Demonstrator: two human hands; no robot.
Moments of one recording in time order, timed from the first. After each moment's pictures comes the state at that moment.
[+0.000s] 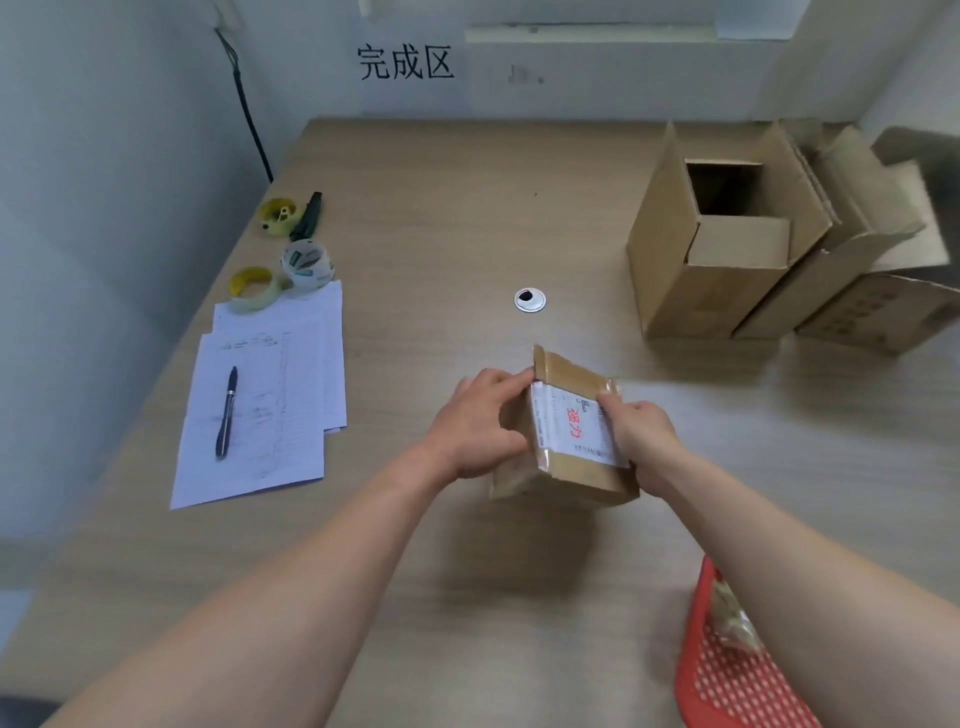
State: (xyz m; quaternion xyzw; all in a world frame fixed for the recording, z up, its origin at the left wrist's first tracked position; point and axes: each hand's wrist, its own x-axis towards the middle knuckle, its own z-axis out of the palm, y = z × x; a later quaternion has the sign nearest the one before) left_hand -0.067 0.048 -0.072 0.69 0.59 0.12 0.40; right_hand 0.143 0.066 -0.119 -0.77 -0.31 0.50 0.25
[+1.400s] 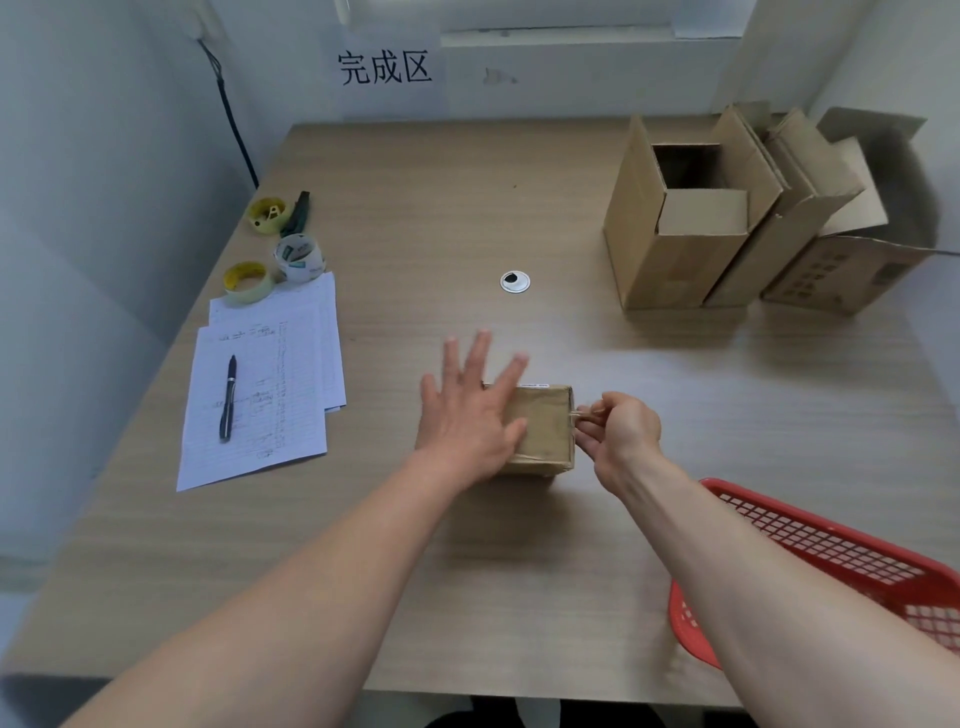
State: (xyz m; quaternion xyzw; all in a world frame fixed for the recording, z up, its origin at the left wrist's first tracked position) left_hand -0.060 -0.009 -0.077 0.77 0.63 0.01 0.11; right_hand 0.104 -0.009 -0.082 -0.63 -0.04 0.58 0.51
